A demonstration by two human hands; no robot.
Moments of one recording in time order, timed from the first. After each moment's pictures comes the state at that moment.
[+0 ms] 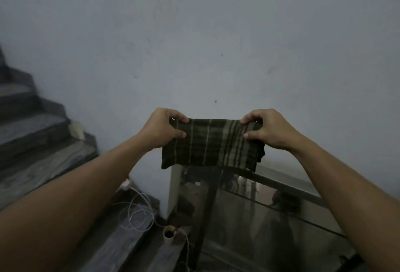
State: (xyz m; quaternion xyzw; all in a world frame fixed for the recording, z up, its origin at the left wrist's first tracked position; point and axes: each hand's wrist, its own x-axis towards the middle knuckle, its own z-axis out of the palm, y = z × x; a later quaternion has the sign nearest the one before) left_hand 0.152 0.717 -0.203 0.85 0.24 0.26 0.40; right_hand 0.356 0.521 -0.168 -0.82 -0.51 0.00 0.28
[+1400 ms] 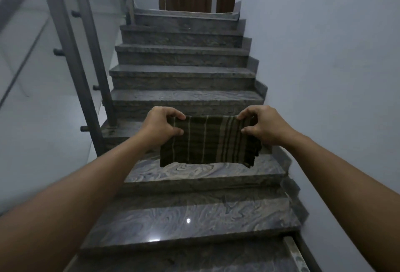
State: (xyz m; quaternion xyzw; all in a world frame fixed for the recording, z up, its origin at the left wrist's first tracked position) left_hand -0.338 1.075 -0.058 0.62 0.66 0.39 0.16; right_hand -0.069 1.167 -0.046 -0.43 -0.85 0.17 0.26
